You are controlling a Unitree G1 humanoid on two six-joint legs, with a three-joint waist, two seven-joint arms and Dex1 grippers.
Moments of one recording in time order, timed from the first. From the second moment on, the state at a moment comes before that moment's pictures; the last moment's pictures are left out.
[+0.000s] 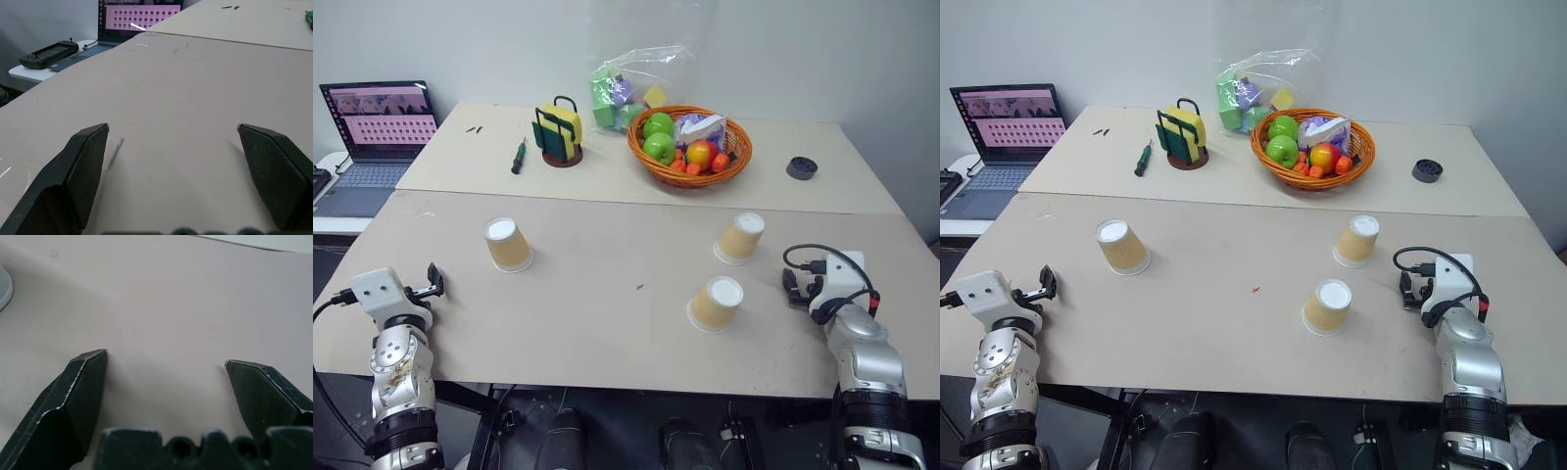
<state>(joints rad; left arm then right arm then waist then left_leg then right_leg) -0.18 0.42 0.50 0.34 -0.28 -0.02 -0.07 -0.25 -0.48 -0.30 0.21 0.16 0.40 0.17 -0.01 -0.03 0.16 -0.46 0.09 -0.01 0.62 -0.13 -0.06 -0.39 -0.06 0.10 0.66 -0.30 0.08</state>
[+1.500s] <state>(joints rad) 0.01 0.78 0.07 -0.42 -0.51 0.33 -1.03 -0.26 -0.89 0.02 -0.19 0.39 0.45 1.11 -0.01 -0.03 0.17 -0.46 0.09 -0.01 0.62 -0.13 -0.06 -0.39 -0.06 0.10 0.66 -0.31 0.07</state>
